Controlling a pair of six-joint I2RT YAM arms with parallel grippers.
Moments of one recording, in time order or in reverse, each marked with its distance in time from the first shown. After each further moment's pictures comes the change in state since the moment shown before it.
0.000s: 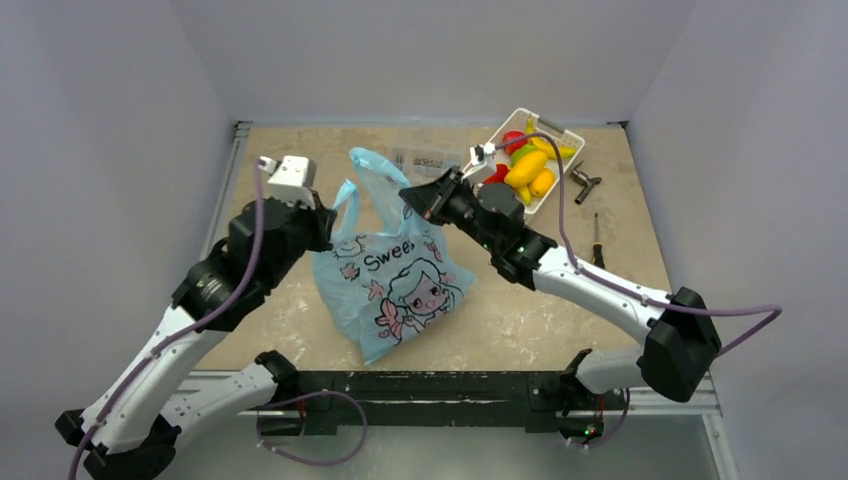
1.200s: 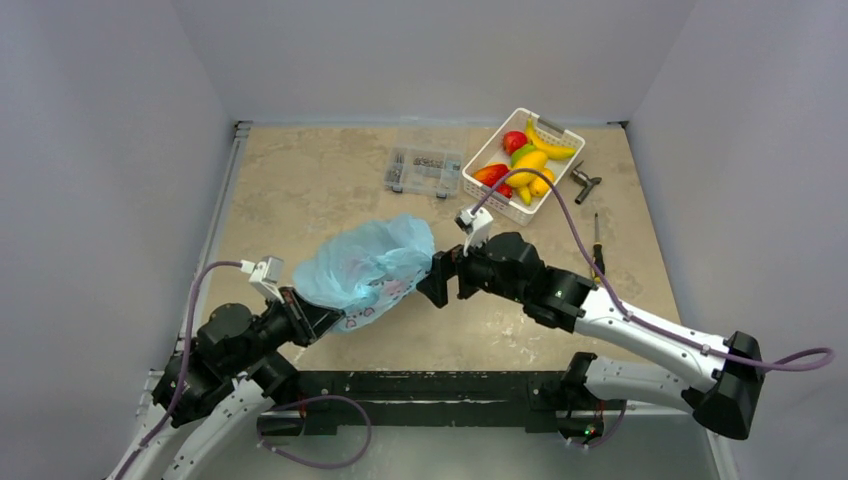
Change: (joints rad) left arm 0.000 -0.753 -0.482 -0.138 0.420 -0.523; right arm 0.155 -0.299 -0.167 -0.510 -0.034 -0.420
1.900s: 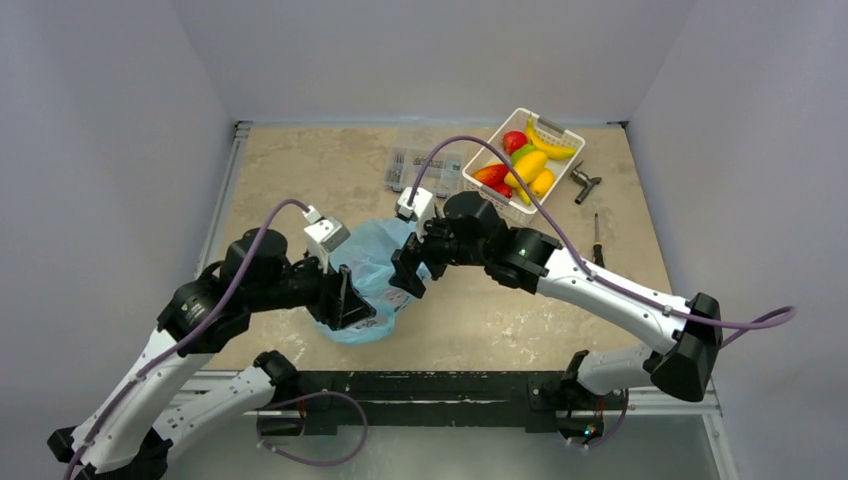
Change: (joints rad) left arm -0.007 0.575 0.466 -0.134 0.314 0.500; right arm 0.000 0.325 0.463 -0.213 -0.210 -0.500
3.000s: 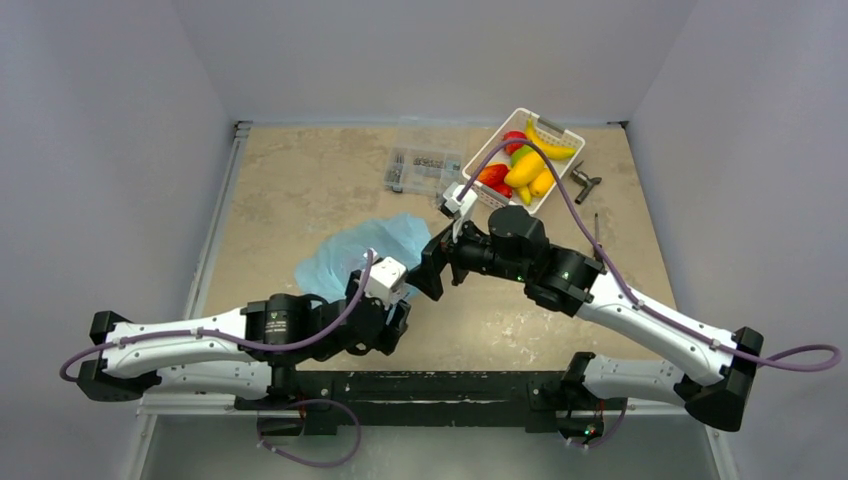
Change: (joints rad) left arm -0.747 0.215 -0.141 0.128 -0.949 -0.290; right arm 0.000 -0.238 -0.138 0.093 0.045 0.205
